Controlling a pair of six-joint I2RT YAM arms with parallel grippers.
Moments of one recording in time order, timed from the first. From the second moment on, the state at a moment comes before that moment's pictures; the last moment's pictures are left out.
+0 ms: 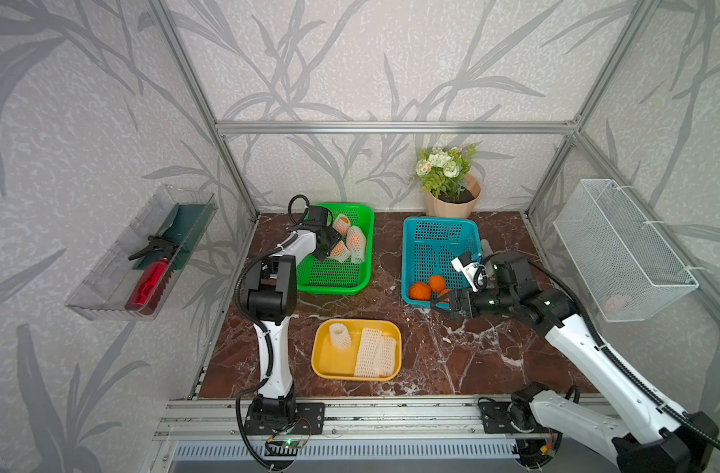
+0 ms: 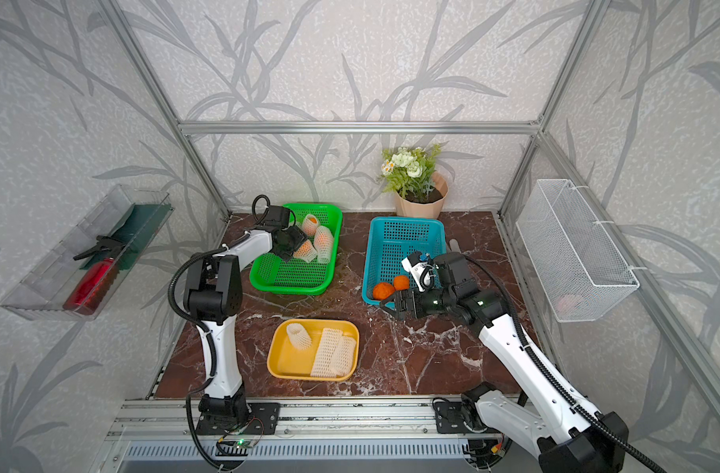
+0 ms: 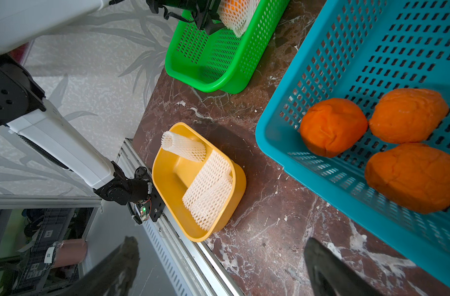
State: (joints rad) left arm -0.10 2.16 1.64 -0.45 0.04 -0.96; right arm 0.43 1.02 0.96 -0.72 -0.61 0.32
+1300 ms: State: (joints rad) left arm -0.62 1.27 1.14 -0.53 0.17 -0.91; right arm 0.47 0.72 0.73 -0.66 -0.51 0.59
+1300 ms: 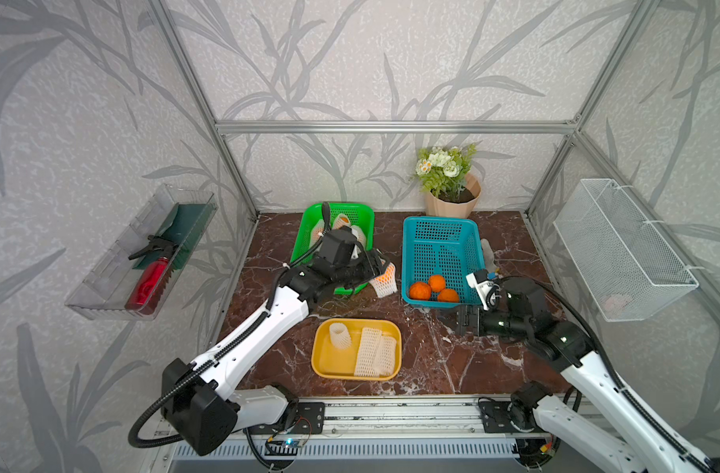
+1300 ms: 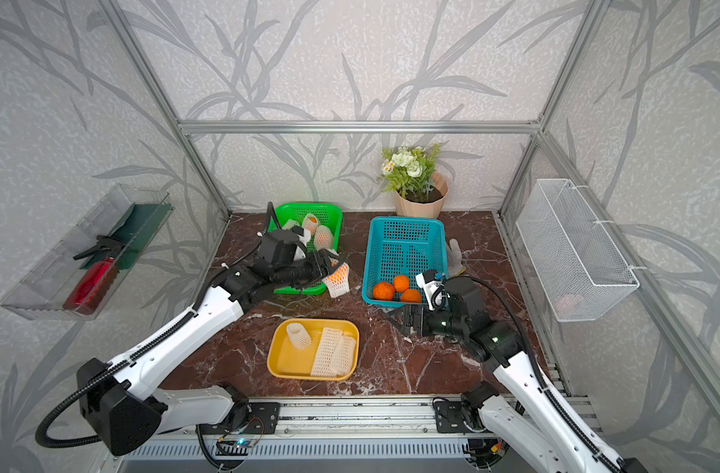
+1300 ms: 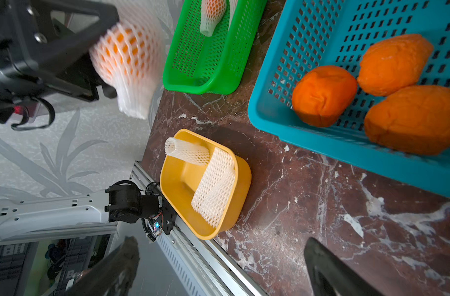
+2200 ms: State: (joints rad) left arm -1.11 1.79 1.10 -0.33 0.07 -1.23; right arm 0.47 0.26 0.37 -0.85 -0.63 0.87
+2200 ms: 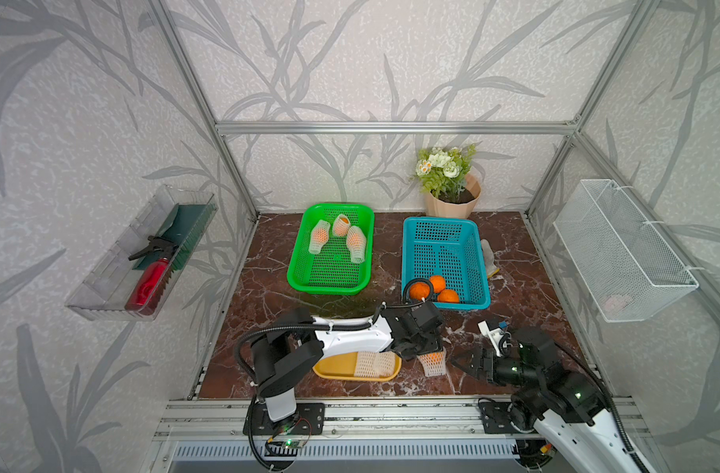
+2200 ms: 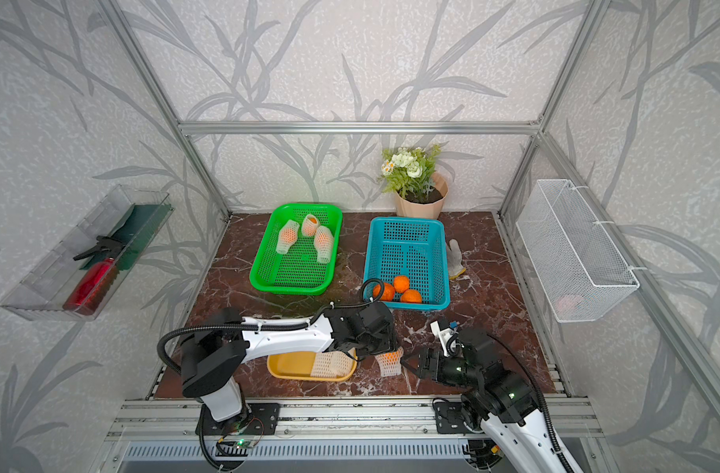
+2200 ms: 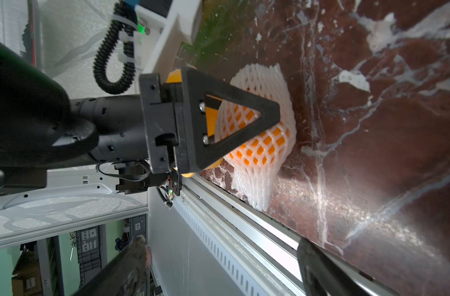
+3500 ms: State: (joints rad) left arm -1.10 1.87 1.15 -0.27 0.21 -1.26; right arm 0.48 0.41 0.16 -0.51 -0.61 1.05
